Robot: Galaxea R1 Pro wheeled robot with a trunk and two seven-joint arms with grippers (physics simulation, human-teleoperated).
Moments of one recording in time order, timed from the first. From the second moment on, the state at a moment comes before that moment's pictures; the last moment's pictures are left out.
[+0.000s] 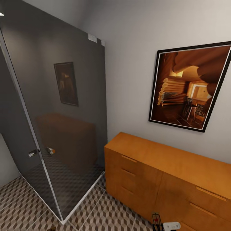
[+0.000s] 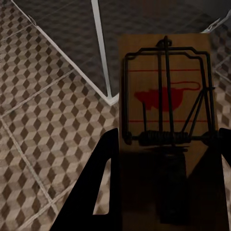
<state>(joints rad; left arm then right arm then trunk) -0.33 0.12 -0.22 0.08 0.52 -0.60 0.02 -0.42 -0.01 0.02 0.07 0.11 -0.61 -0.17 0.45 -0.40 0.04</state>
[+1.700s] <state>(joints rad) -0.33 0.11 -0.22 0.07 0.52 -0.61 0.02 -0.42 -0.01 0.02 0.07 0.11 -0.61 -0.17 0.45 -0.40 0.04</state>
